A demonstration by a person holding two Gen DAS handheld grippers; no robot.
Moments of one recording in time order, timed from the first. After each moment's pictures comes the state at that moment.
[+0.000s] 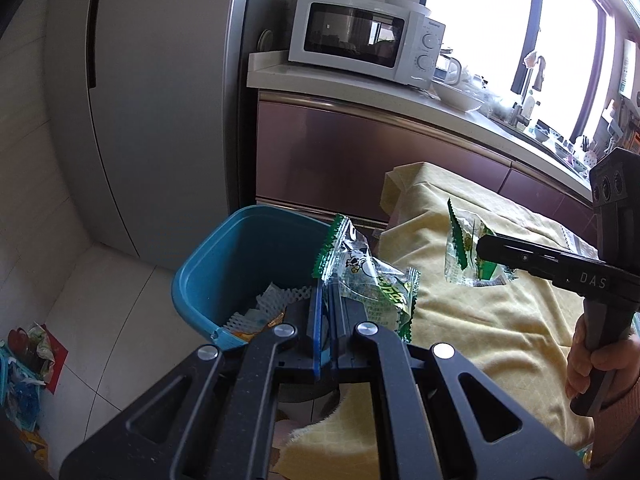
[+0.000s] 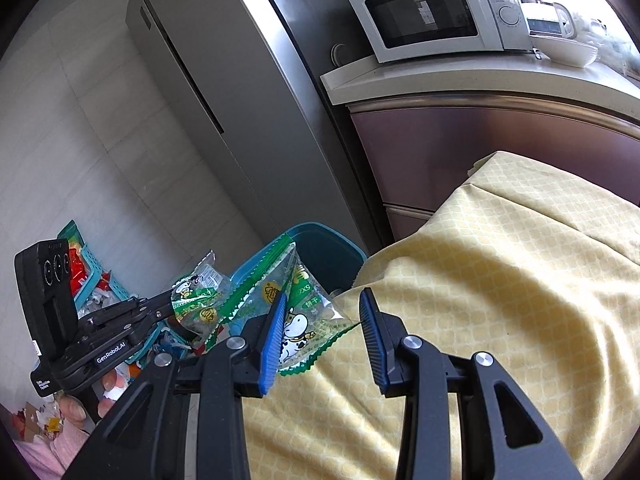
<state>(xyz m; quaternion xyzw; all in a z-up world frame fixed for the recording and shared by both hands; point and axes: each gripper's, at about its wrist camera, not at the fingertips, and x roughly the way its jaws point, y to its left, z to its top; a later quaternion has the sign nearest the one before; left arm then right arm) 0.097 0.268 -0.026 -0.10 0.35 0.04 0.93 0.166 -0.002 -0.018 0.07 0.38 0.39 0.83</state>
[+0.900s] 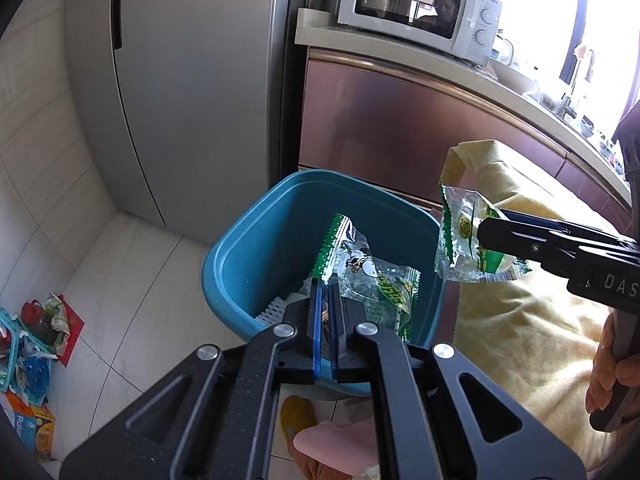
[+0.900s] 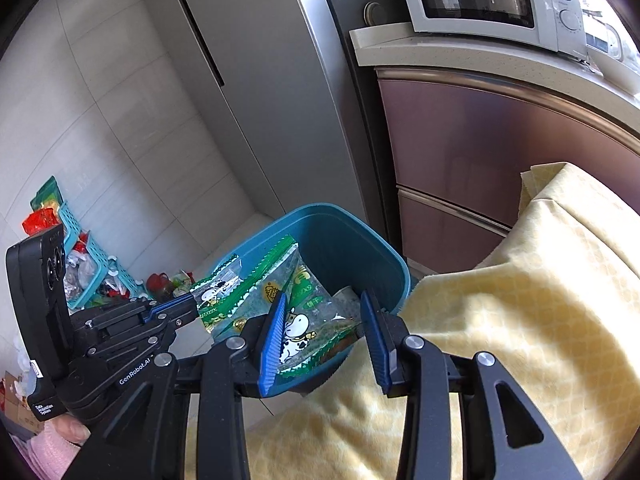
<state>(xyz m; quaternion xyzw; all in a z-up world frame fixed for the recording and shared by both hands) 0.139 0.312 -0.086 -0.11 0.40 0.10 0.91 0.196 0.094 -0.040 -0.01 0.42 0.39 0.82</state>
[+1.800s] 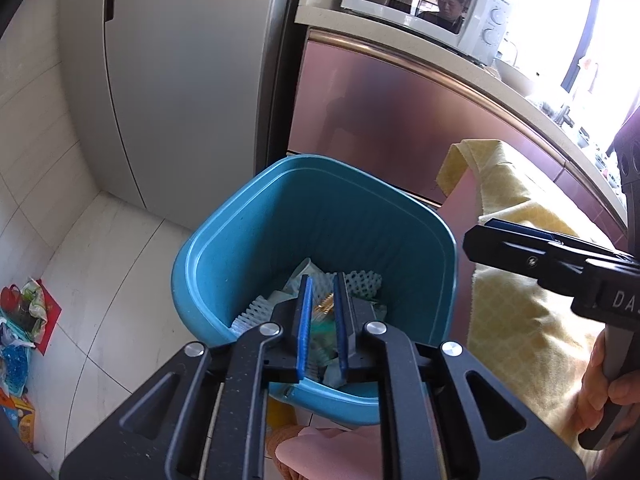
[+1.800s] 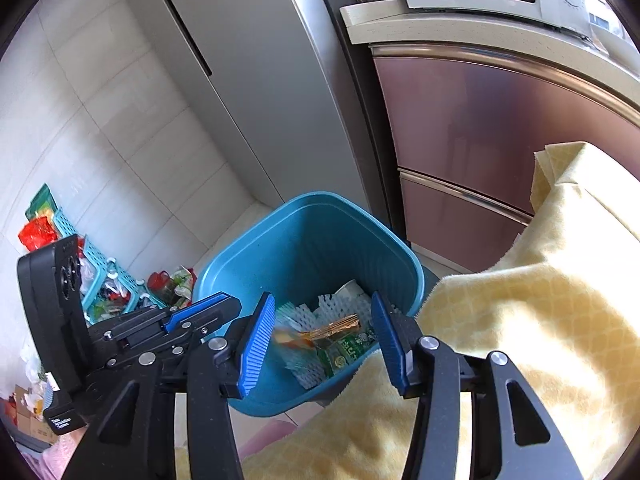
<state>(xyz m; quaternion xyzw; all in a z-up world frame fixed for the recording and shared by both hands) 0.164 0.323 -0.116 -0.14 0.40 0.07 0.90 0.211 0.108 -0.055 0.01 0.45 0.39 0.81</state>
